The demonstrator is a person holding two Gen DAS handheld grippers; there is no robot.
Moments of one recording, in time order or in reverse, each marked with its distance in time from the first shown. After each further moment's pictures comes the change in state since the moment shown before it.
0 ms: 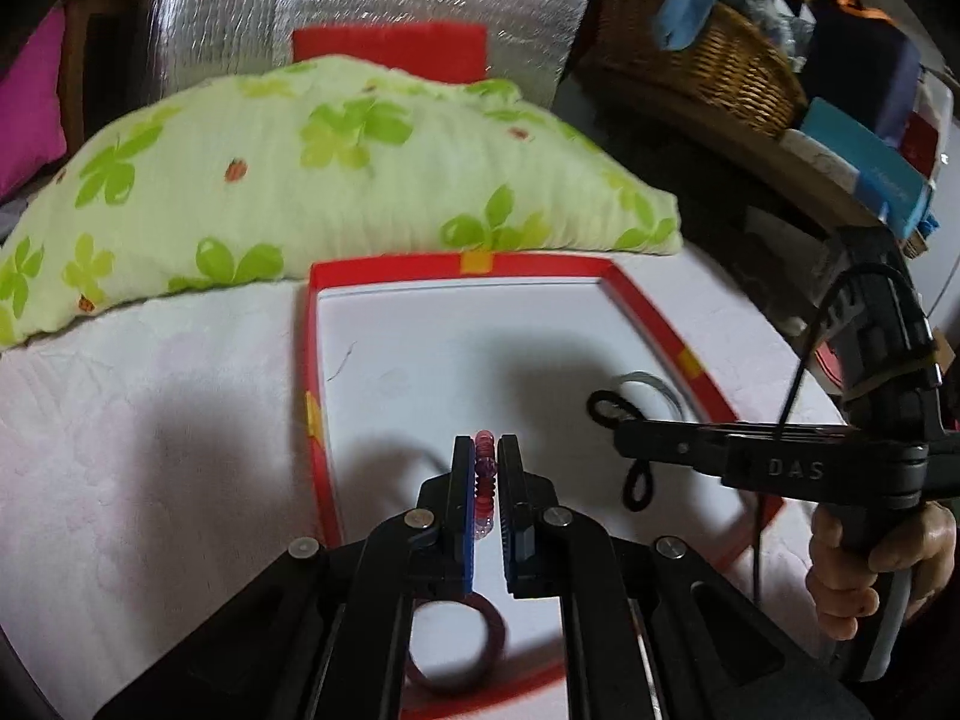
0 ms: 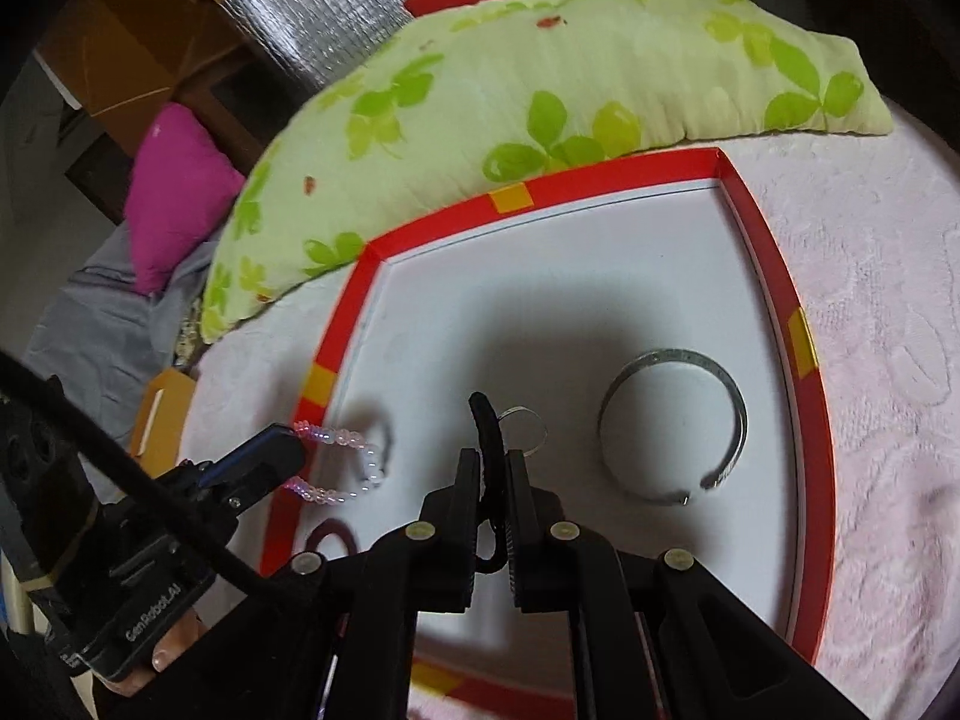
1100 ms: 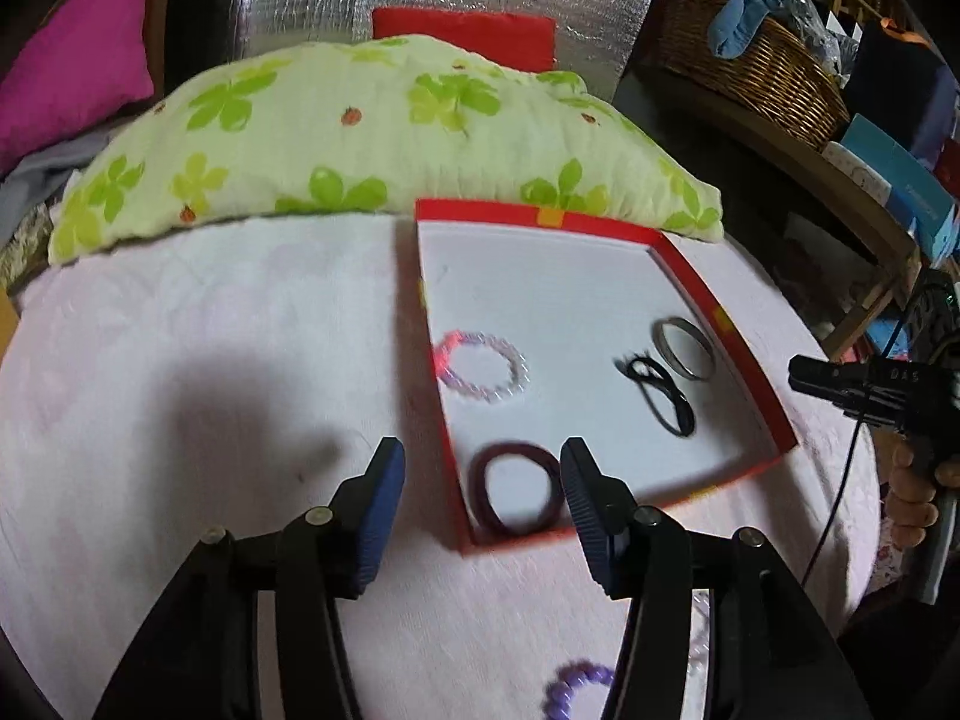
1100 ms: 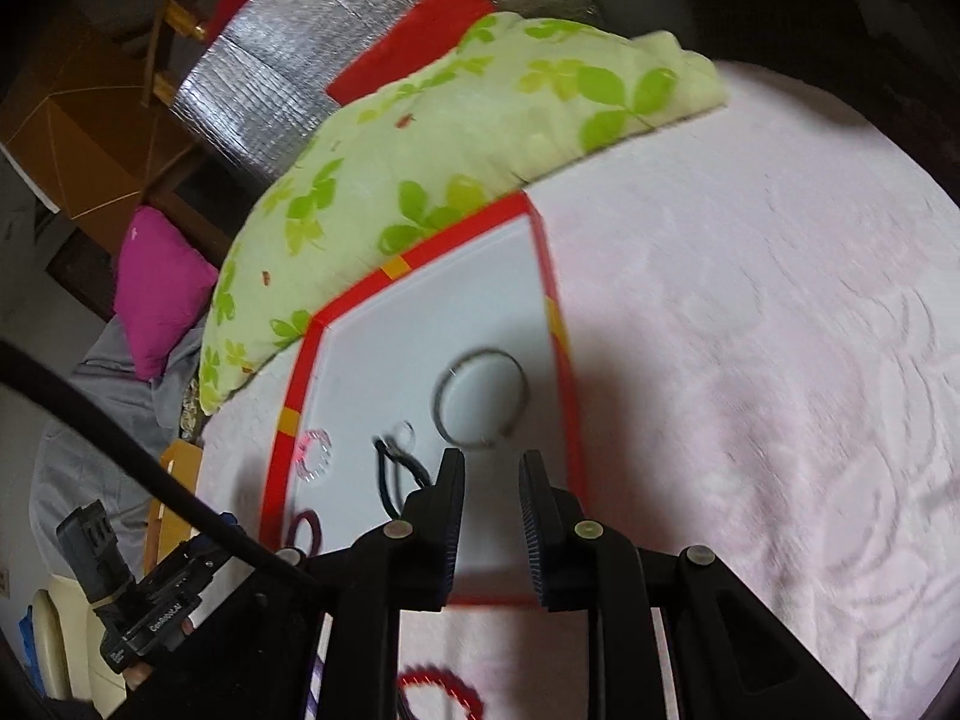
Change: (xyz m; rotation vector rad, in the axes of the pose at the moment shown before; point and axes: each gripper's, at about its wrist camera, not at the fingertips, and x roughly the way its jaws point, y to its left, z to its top) left arm -0.054 0.014 -0.053 -0.100 0.036 0.085; right arm -0.096 -0.076 -0.037 0.175 -0.118 -0.014
